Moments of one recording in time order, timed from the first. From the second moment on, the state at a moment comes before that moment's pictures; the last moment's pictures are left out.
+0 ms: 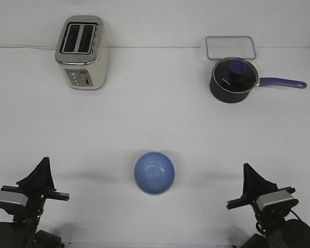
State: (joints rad) left arm -0.32 0.04 0.47 -0.17 -0.21 -0.04; right arm 0.63 0.10 0.51 -0.41 0.37 0.11
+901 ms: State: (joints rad) left arm -0.04 0.01 0.03 0.17 0.03 -0.04; right arm 0.63 0.10 0.51 -0.41 0.37 0.11
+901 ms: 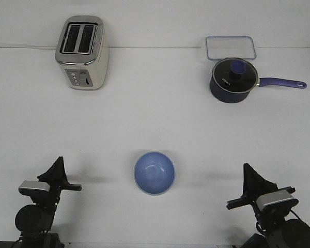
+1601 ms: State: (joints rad) left arm -0.03 0.00 0.03 0.17 0.03 -0.03; right arm 0.63 0.10 0.51 -0.41 0.37 0.11
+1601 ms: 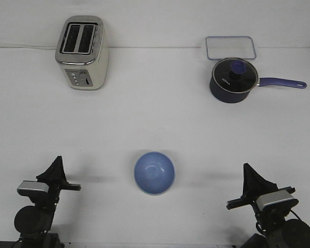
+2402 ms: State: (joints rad) left arm -0.03 0.00 0.03 0.17 0.03 -0.03; right arm 0.32 0.07 0.33 -0.22 0.23 -0.12
